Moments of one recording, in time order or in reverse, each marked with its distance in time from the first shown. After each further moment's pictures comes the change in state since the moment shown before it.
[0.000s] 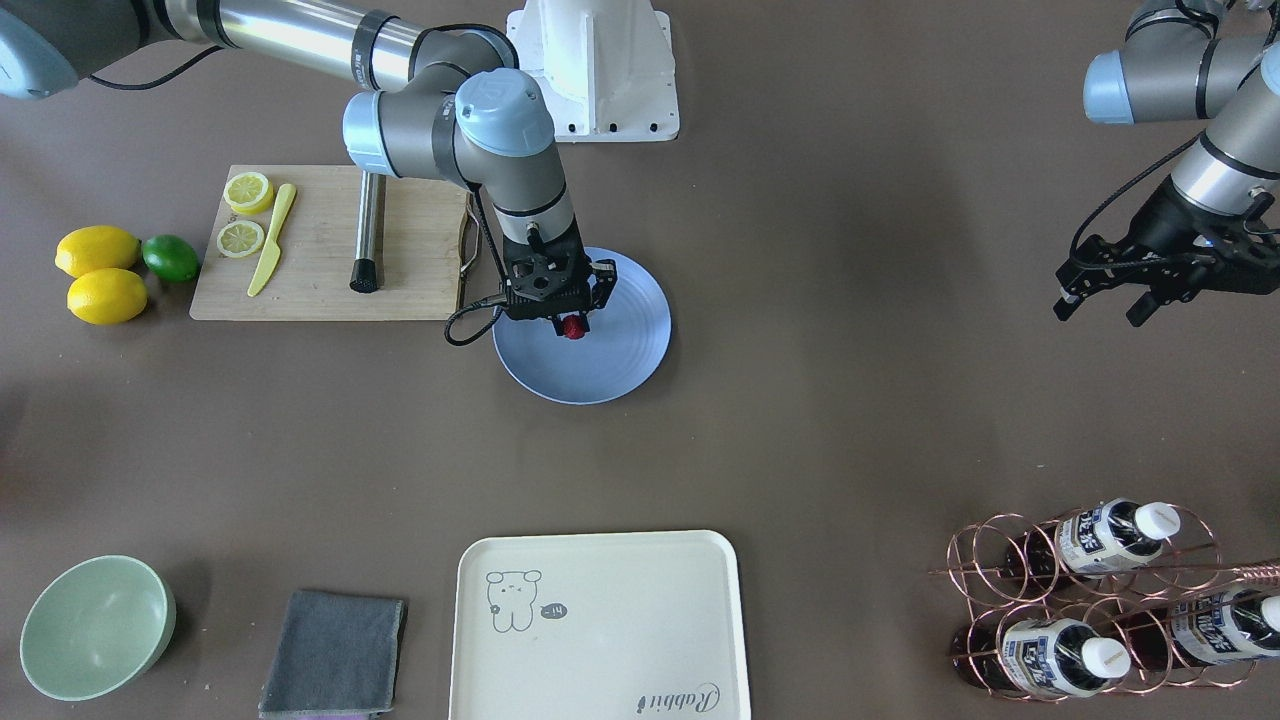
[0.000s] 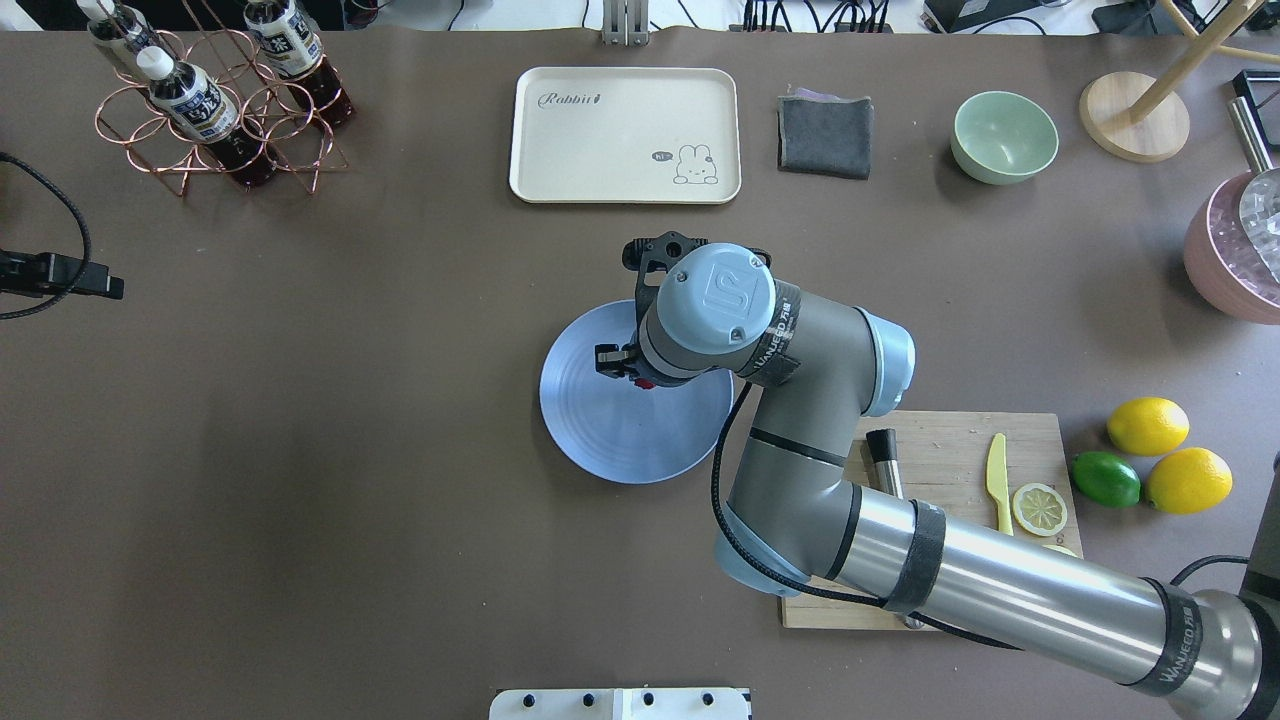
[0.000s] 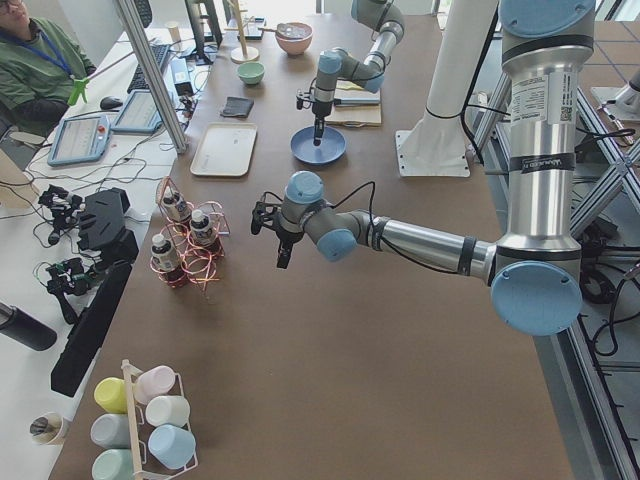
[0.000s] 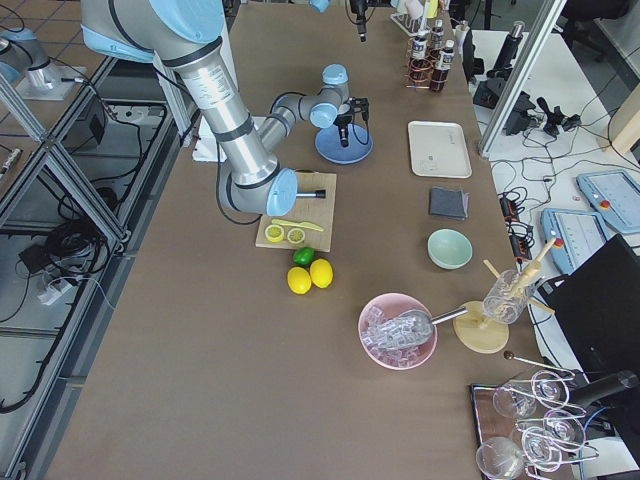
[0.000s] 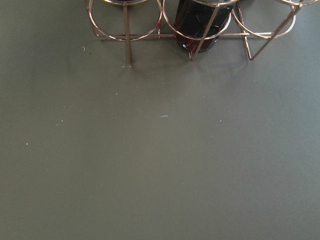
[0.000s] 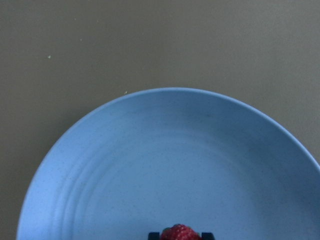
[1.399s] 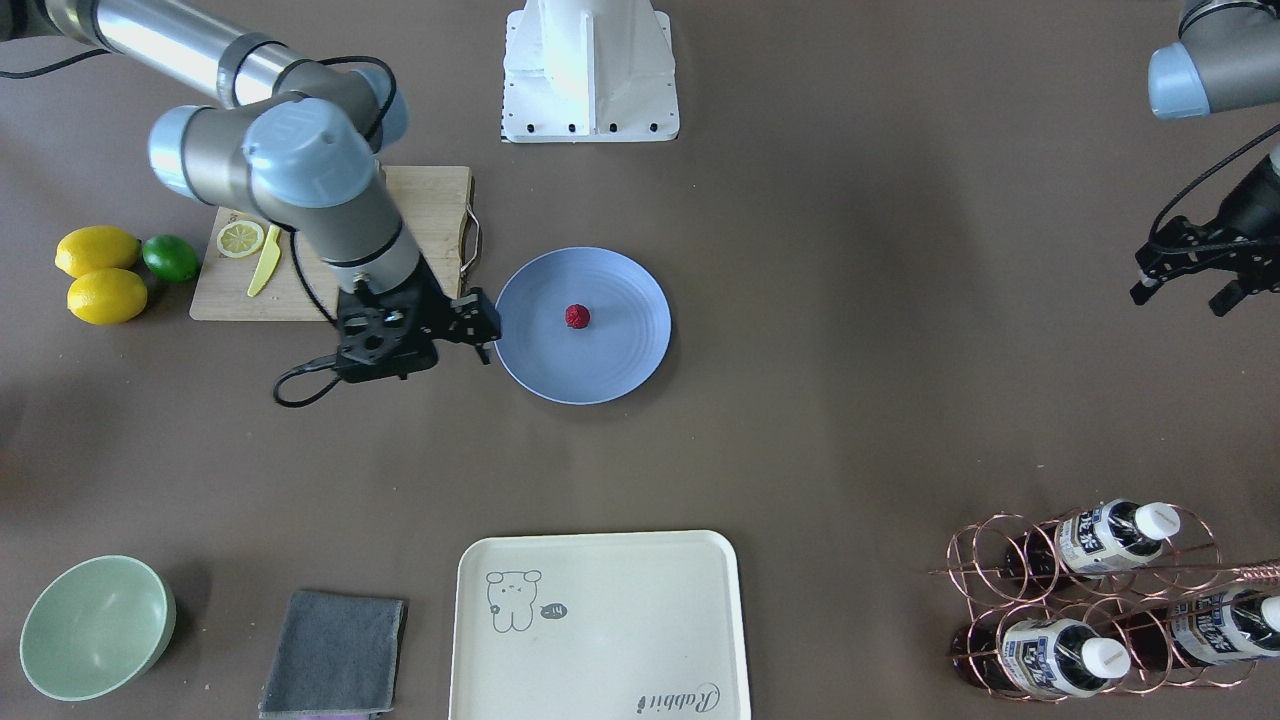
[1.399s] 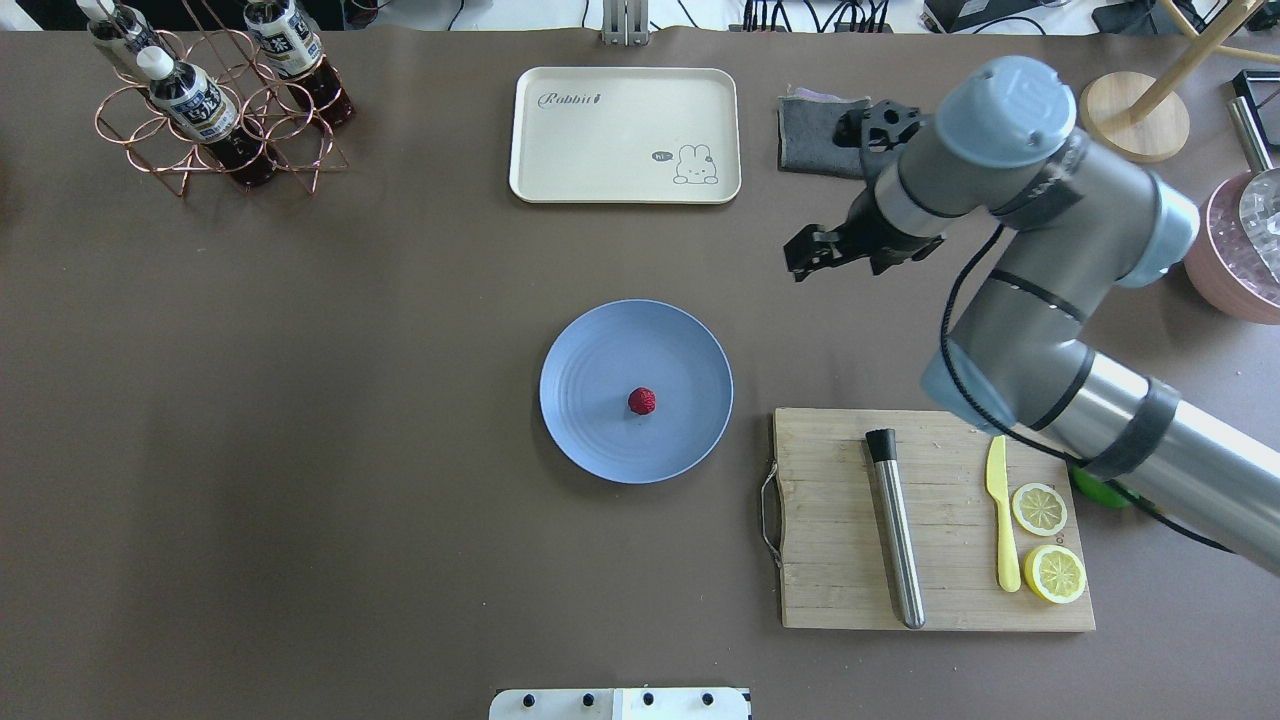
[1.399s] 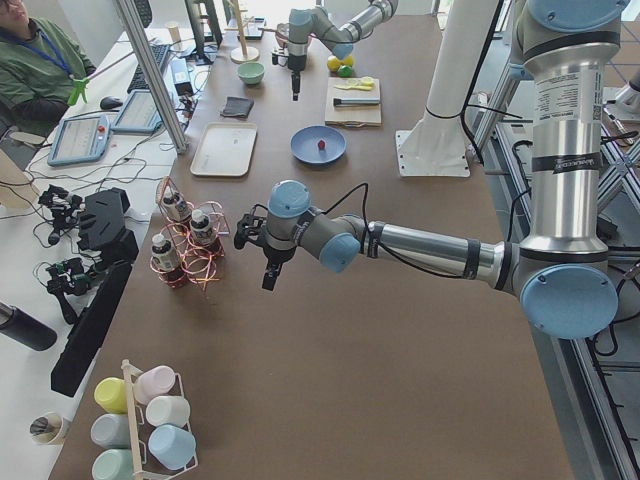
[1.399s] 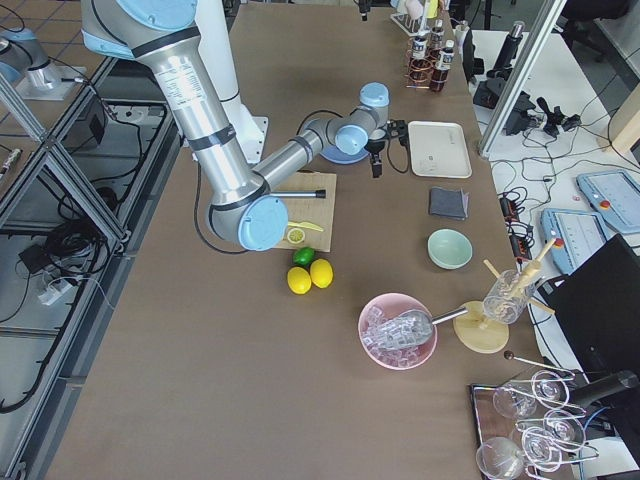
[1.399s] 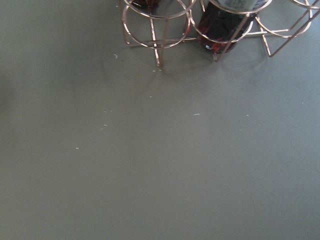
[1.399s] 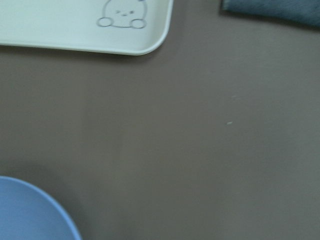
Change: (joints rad) left arm -0.266 0.009 0.000 0.272 -0.133 0.509; right arm 0.394 -0.282 0.139 -0.011 0.319 -0.397
